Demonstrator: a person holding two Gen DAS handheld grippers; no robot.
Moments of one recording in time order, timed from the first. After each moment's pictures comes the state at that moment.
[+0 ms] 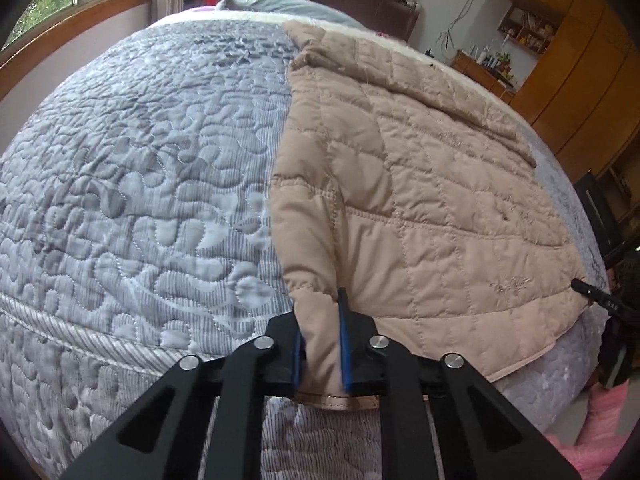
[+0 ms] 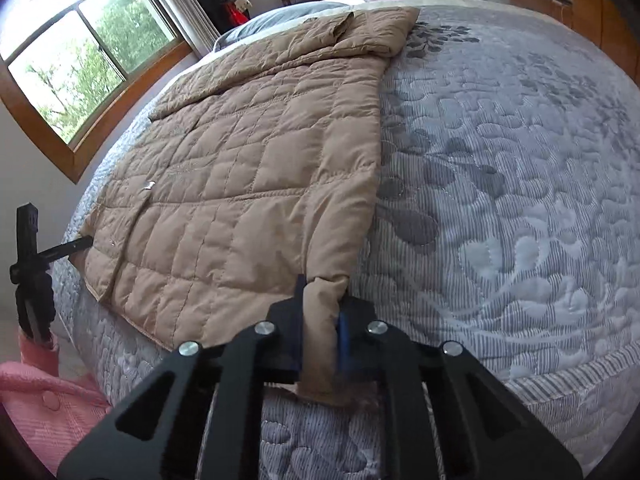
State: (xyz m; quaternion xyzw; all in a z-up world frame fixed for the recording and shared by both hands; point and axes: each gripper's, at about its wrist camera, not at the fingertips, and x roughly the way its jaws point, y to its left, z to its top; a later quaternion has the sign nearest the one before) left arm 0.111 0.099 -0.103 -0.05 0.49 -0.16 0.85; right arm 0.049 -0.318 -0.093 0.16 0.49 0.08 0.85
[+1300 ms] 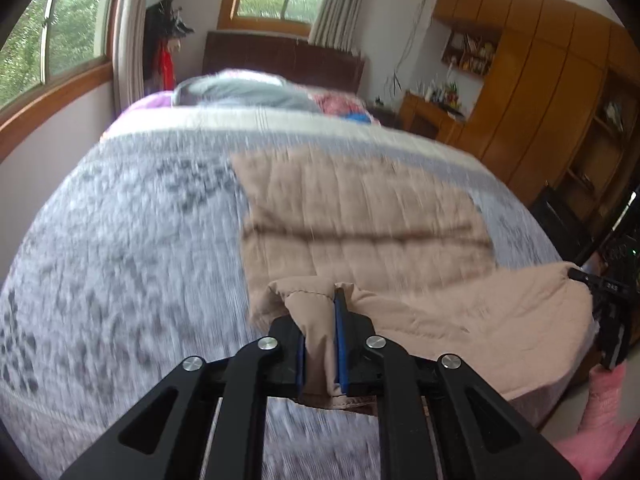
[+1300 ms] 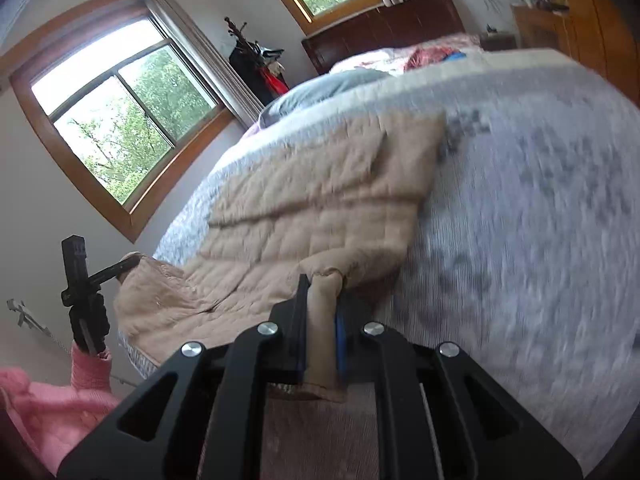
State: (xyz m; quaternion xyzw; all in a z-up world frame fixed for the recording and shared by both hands) left arm 0.149 0.089 0.017 -0.03 0.38 -0.22 0.90; right arm 0.069 -0.372 0.025 0.23 0.38 0.13 0.89
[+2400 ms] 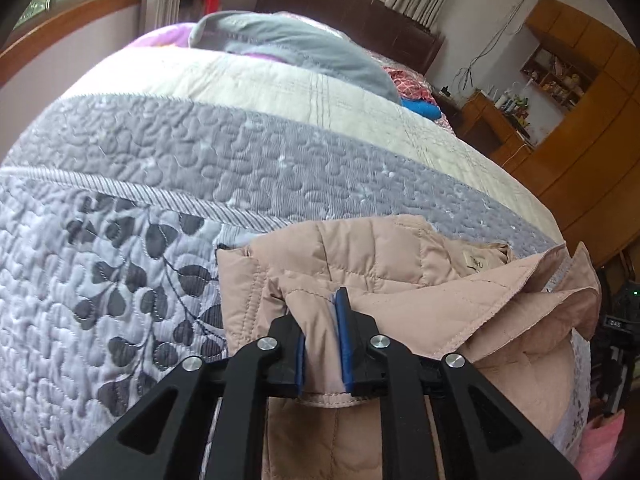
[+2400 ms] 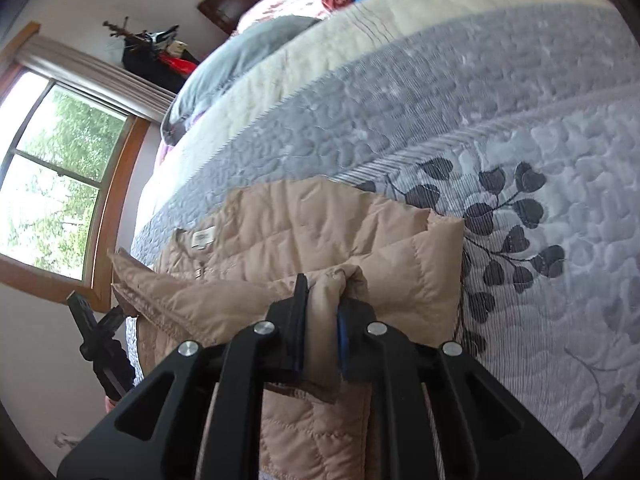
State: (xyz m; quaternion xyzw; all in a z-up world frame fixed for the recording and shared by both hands) left arm 0.475 0.039 -0.079 -0.11 0.49 -0.15 0.85; right arm 0.395 -0.460 -0.063 0.34 0.53 0.05 0.77
